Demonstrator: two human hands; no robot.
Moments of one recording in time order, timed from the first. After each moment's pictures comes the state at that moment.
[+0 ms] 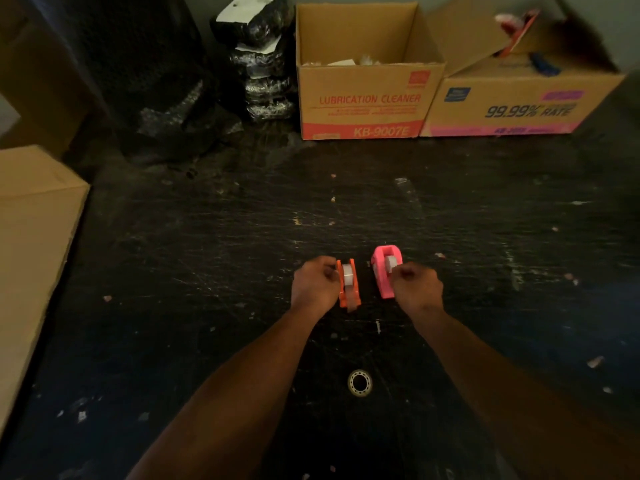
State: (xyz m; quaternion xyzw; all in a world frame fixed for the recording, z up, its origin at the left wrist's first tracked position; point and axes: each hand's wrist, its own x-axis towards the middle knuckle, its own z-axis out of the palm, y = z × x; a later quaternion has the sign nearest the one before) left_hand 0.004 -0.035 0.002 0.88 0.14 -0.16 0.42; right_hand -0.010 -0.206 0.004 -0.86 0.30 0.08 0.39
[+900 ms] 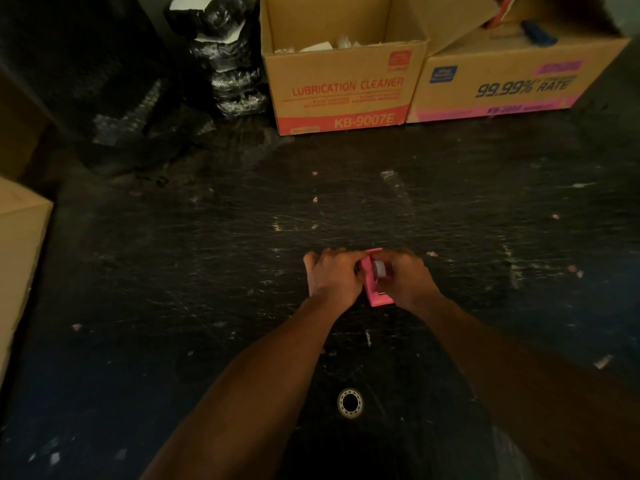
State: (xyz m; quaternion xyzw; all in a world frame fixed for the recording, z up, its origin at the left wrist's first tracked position) left_hand 0.041 -0.094 -0.010 0.98 -0.07 -0.10 0.19; right_hand 0.032 -0.240 -0.022 -0.95 0.05 0.14 0.28
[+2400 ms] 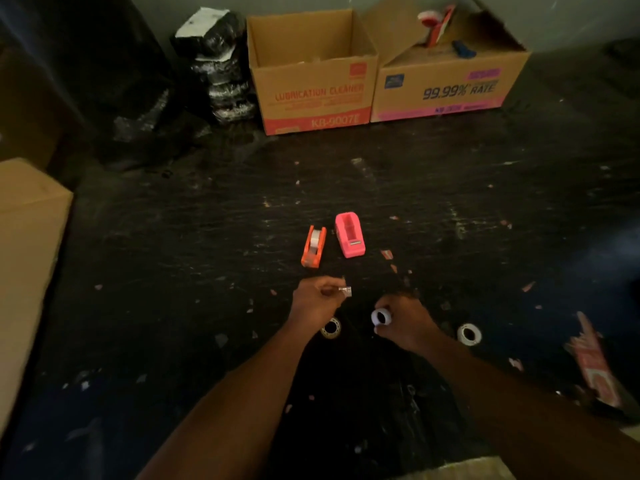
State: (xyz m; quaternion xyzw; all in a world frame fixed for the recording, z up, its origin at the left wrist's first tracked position) left_hand -0.114 -0.071 -0.002 0.80 0.11 -0.23 0.54; right_hand -0.161 -0.260 -0.011 -0.94 0.08 0.21 0.25
